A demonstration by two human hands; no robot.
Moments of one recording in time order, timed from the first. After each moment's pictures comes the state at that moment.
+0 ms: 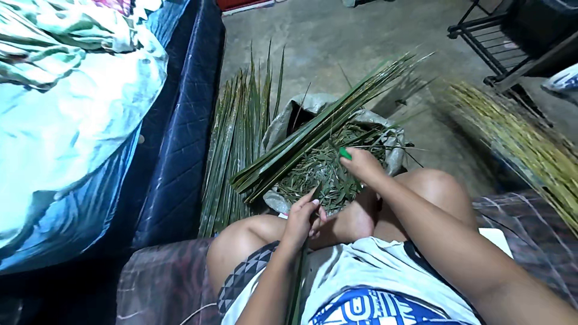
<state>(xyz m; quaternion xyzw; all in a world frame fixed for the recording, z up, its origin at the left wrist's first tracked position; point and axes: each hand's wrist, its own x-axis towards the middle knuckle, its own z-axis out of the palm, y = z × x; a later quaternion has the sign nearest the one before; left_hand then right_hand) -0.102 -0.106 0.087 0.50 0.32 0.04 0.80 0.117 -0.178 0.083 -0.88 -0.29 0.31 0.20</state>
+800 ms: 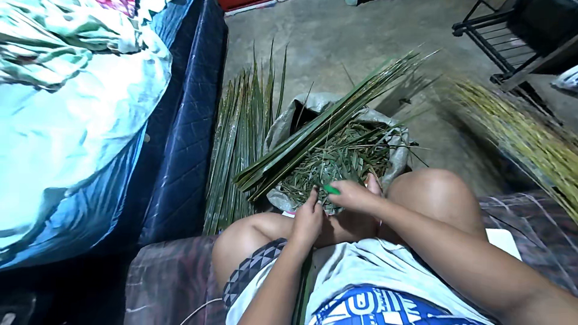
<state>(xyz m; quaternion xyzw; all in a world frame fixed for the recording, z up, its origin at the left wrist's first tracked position) -0.092 -0.105 0.077 0.75 0.41 -0.11 0.51 0.062 -0.186 0.076 -0.76 -0.39 0.50 0.17</state>
